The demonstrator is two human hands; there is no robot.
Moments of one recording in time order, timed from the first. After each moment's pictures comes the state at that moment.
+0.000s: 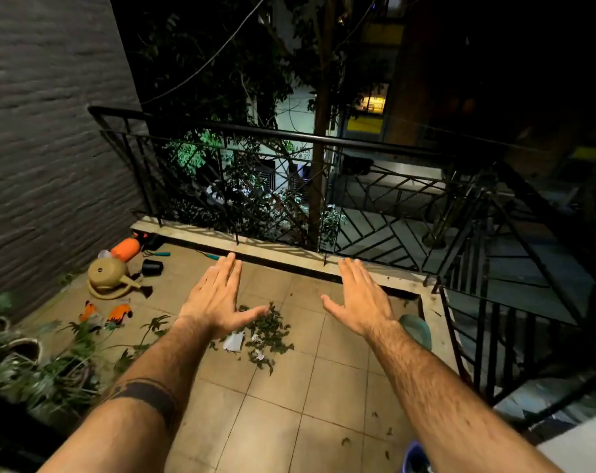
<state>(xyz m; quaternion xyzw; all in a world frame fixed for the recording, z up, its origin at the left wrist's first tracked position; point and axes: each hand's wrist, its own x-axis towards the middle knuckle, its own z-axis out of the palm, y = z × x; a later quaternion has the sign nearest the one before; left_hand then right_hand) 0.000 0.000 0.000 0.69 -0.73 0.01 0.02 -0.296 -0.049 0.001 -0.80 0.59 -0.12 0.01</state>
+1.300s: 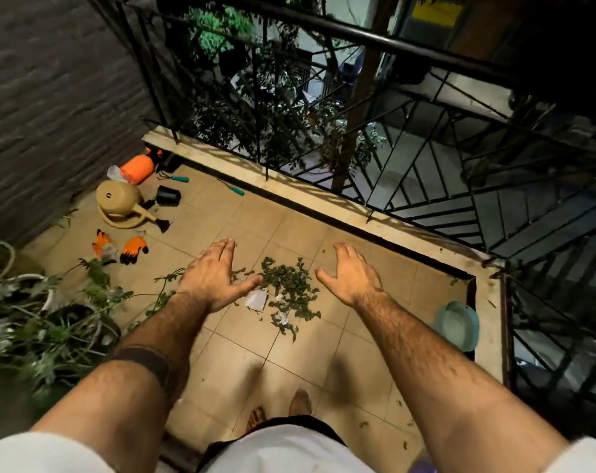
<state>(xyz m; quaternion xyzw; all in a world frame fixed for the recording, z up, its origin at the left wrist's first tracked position) 0.189 -0.251 -0.134 0.77 -0.62 -0.13 -0.01 -0.088 -0.343 -0.119 -0.79 0.59 0.00 0.18</state>
